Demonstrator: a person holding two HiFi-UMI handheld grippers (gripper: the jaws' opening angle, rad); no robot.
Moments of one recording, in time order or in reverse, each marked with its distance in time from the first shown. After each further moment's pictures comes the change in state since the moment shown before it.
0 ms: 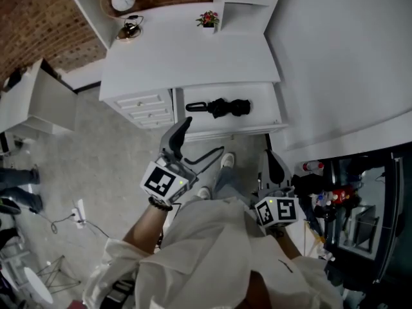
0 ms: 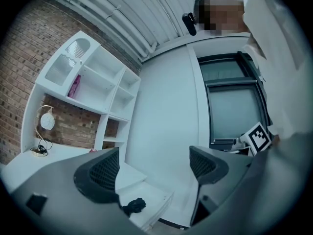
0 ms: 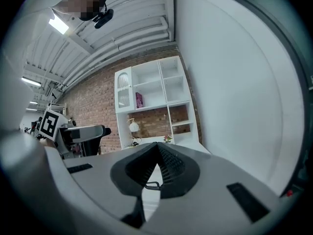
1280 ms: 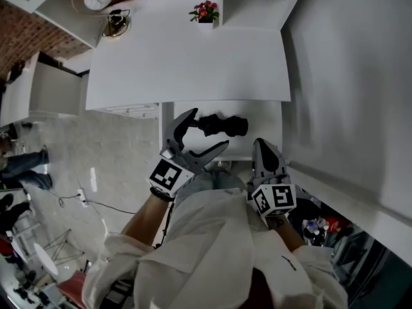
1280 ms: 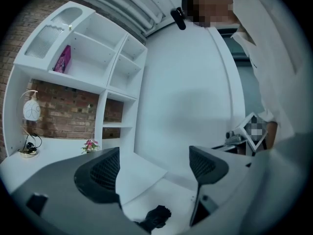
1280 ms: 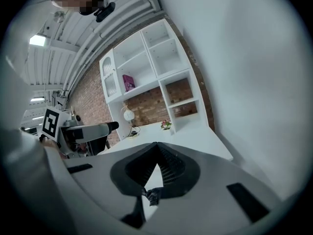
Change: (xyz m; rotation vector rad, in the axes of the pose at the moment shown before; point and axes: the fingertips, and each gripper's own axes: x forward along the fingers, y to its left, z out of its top) left arm 0.241 0.114 -0.062 0.022 0.189 0.081; right arm 0.231 -0.157 -0.034 0.107 0.202 0.173
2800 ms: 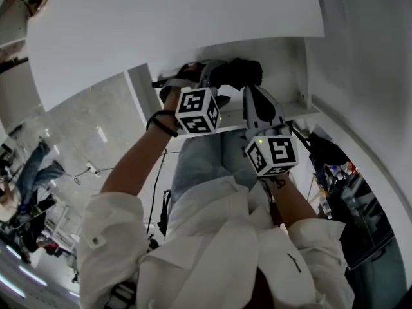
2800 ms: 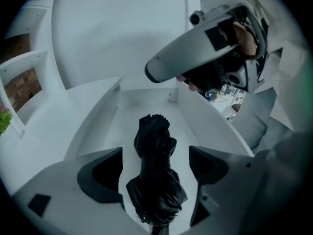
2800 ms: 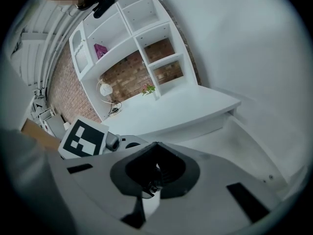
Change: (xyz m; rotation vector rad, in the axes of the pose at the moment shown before) left arm 0.101 0.027 -0.354 0.540 0.803 -0.627; right arm 0.135 -0.045 -0.184 0.169 0.250 -0.144
